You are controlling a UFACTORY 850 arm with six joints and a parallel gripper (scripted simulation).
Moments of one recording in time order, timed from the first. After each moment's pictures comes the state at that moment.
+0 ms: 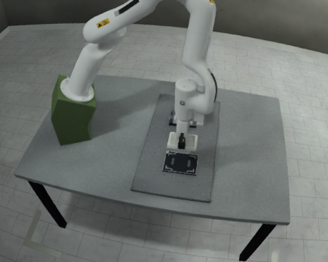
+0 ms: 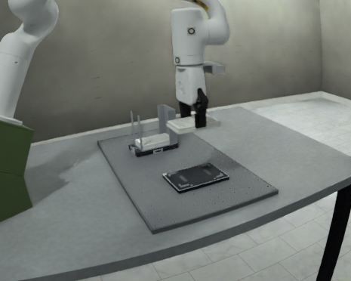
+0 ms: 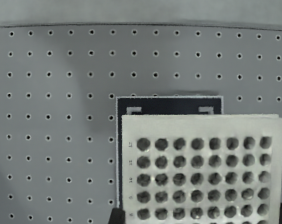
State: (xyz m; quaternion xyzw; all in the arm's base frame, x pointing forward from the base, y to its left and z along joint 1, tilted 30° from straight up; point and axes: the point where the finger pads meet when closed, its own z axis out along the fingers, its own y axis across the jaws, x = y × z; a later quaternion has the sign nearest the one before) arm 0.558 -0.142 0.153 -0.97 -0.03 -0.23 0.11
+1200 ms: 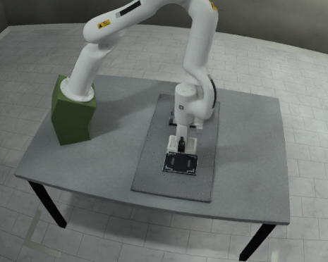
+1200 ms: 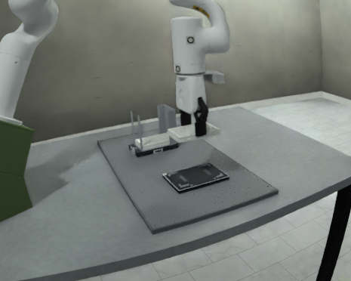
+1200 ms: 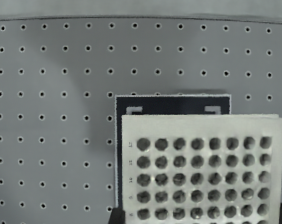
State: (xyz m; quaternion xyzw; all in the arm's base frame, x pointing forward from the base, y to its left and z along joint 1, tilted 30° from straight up) arm 0.569 -0.135 0.132 -0.97 -0.03 -0.23 0.11
